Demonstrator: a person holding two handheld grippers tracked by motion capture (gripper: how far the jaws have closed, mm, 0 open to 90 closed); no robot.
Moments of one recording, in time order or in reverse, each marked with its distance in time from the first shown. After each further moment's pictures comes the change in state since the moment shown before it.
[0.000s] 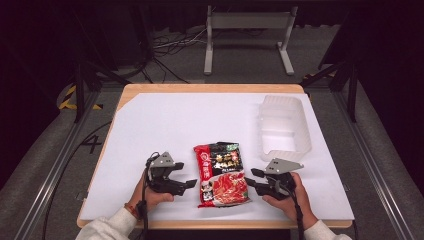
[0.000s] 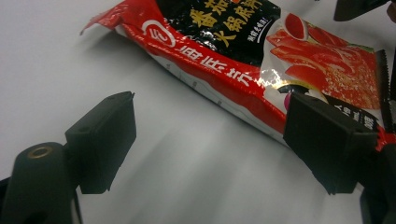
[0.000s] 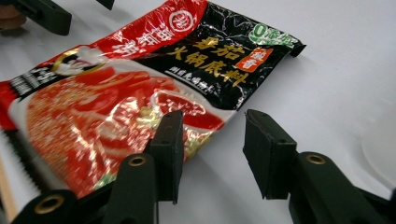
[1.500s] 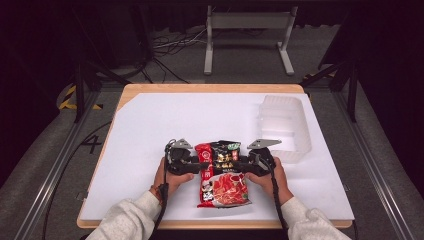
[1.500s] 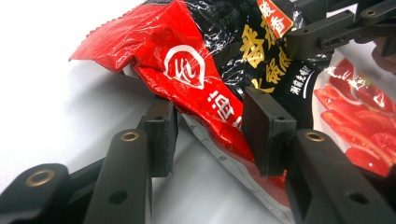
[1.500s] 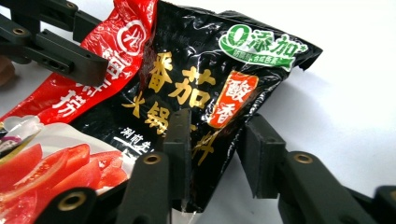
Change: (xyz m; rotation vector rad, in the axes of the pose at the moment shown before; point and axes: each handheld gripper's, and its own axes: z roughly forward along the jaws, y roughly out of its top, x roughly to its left) left arm 0.014 0.034 0.040 0.006 0.006 -0.127; right arm -0.028 0.031 0.057 0.046 0.016 0.179
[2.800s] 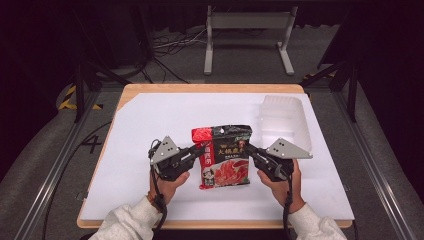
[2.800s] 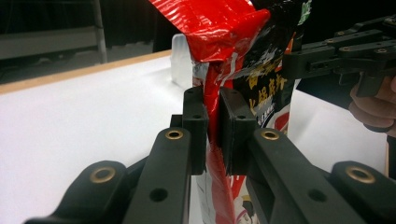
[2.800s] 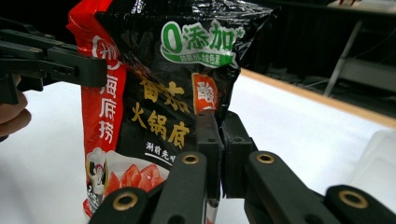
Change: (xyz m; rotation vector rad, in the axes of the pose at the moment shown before) left arm -0.056 0.014 -0.064 -0.439 0.081 0.200; right arm 0.039 0.019 -0.081 -0.406 -0.121 -0.187
